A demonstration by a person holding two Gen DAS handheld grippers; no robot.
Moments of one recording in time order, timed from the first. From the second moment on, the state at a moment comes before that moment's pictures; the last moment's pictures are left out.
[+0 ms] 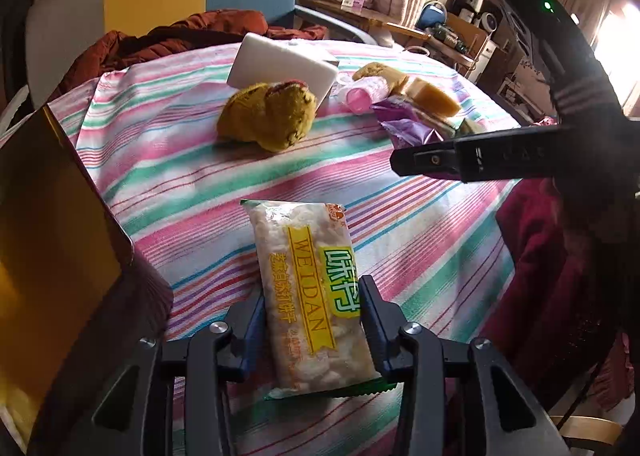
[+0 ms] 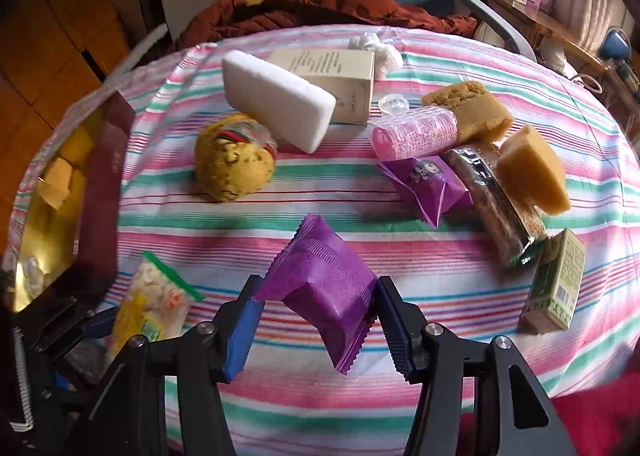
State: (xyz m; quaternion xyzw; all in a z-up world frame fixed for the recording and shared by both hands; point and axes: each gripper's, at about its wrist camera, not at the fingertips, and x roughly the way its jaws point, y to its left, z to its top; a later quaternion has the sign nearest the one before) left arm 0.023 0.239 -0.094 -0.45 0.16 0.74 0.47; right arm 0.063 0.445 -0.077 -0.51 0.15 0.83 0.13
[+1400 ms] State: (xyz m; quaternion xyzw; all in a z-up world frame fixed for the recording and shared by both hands) left arm -0.083 -0.030 -0.025 -0.41 -0.08 0.90 0.12; right arm -0.043 0.188 -0.012 -0.43 0.09 0.89 -0.09
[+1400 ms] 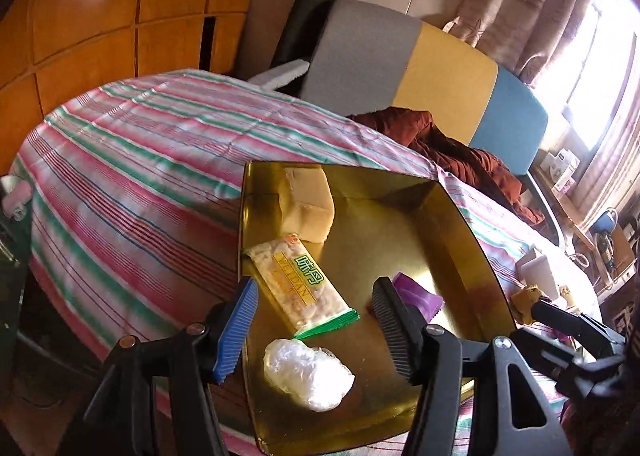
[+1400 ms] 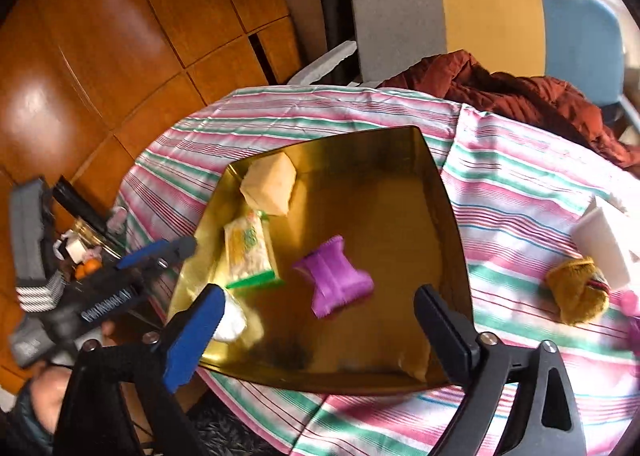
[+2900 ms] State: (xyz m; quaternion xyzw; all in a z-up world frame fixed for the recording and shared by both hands) left arm -0.018 0.075 -0.017 -0.40 0.08 0.88 0.24; right arm 0.030 0.298 -0.020 -0.39 0.09 0.91 0.12
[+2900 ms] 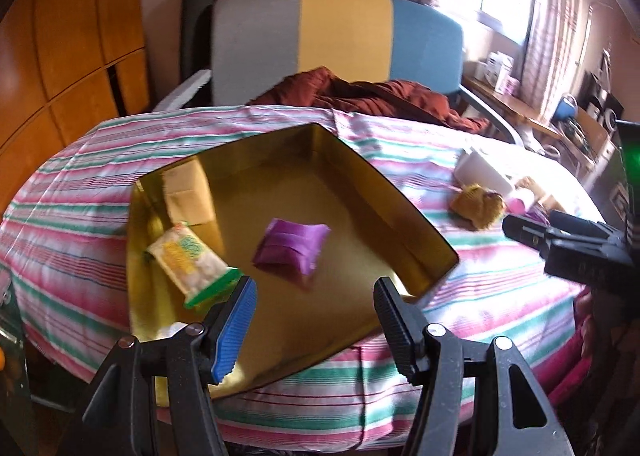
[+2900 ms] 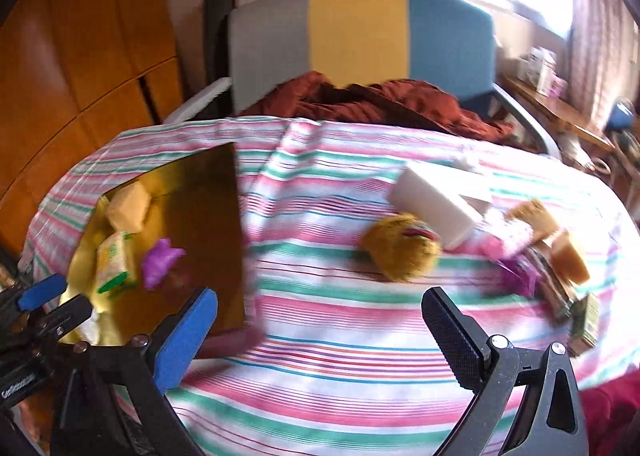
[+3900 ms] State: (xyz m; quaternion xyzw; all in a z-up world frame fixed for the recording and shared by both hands) left arm -0.007 0.229 -0.015 -0.41 0.17 0.81 0.39; right arm 0.150 0.548 -0.027 -0.28 0.35 0.83 0.34
